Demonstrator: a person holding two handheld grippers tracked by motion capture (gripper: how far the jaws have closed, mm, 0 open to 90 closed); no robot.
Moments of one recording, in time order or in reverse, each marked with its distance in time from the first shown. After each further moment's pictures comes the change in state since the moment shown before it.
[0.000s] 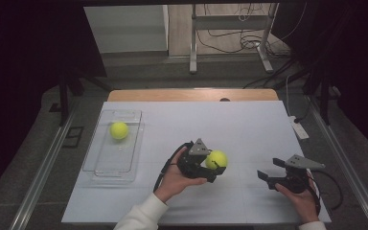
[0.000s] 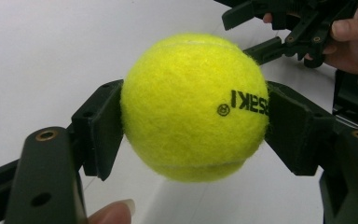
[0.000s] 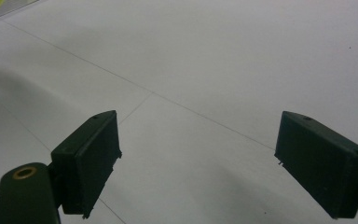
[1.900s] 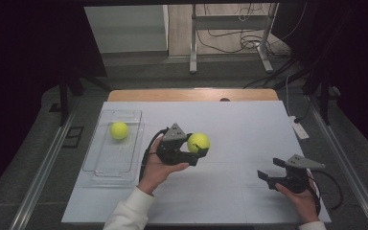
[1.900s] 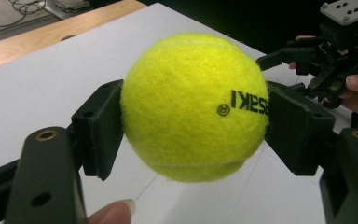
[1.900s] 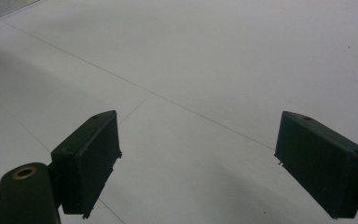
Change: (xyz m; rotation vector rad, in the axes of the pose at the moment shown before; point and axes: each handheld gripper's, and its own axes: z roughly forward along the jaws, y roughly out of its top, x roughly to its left) left arm 0.032 0.006 -0.053 -0.123 0.090 -0.075; right arm 0.000 0.000 0.000 0.000 -0.001 0.000
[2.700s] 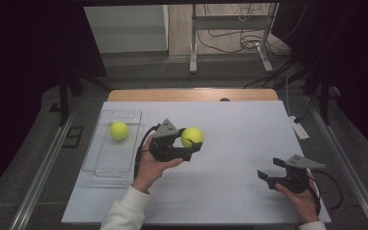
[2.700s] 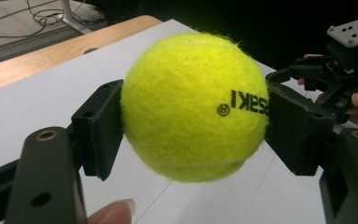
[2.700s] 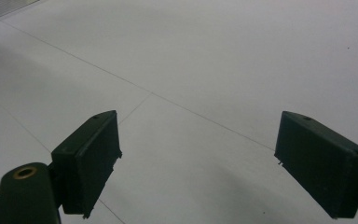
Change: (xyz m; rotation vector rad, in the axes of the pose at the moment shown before) left arm 0.009 0.005 -0.018 -0.050 0.042 -0.018; right arm 0.000 0.000 0.000 -0.001 -0.001 -0.001
